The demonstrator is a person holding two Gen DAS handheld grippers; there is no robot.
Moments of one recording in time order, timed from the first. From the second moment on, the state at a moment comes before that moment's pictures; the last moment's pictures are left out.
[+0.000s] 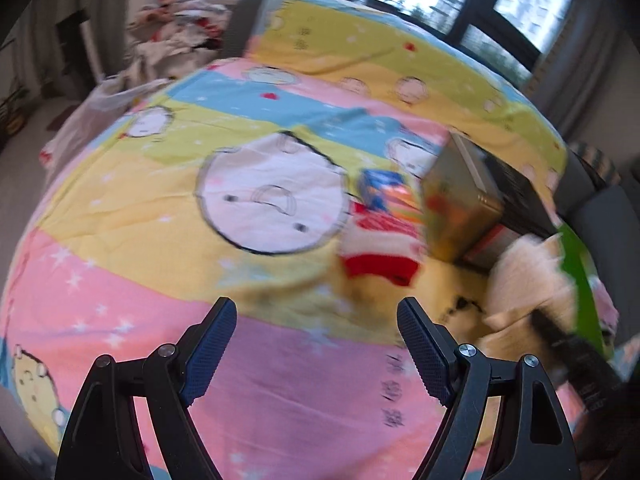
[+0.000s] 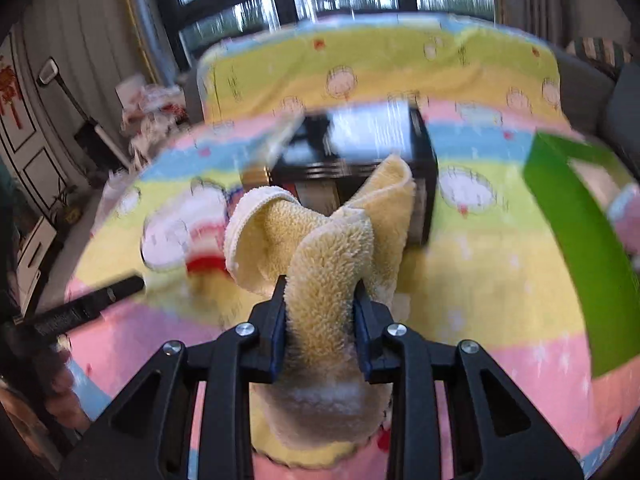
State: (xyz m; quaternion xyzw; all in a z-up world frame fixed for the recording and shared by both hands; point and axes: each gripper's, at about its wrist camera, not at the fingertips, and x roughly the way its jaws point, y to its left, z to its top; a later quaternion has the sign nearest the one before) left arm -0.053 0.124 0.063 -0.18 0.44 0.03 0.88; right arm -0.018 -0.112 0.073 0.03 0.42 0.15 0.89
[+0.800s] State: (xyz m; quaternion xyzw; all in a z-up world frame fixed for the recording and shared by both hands) left arm -0.056 -0.012 0.045 -0.13 0.50 -0.22 0.83; right arm -0.033 -0.169 0.055 0.19 0.50 0.23 0.81
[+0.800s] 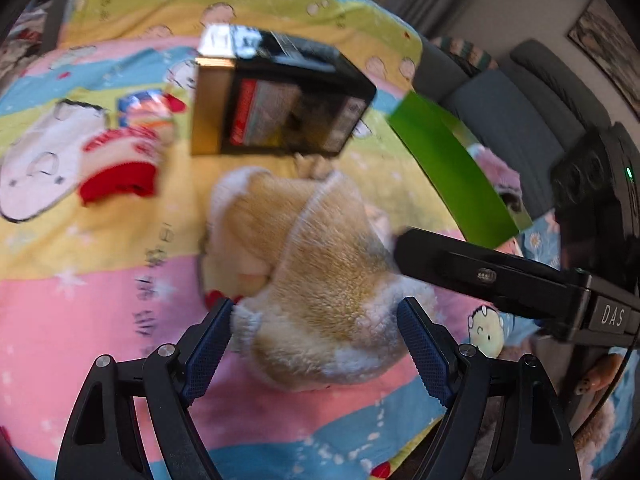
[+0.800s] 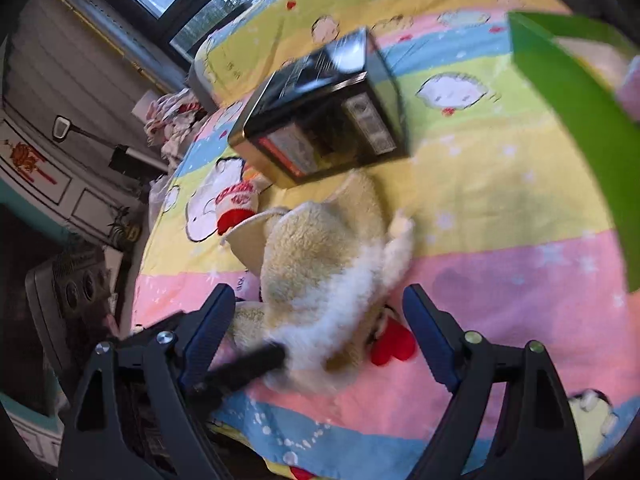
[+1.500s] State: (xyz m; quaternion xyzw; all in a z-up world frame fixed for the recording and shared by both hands) left arm -0.019 -0.109 0.137 -0.06 0.38 -0.25 0.89; right arm -0.005 -0.245 0.120 0.27 0.41 0.25 0.84
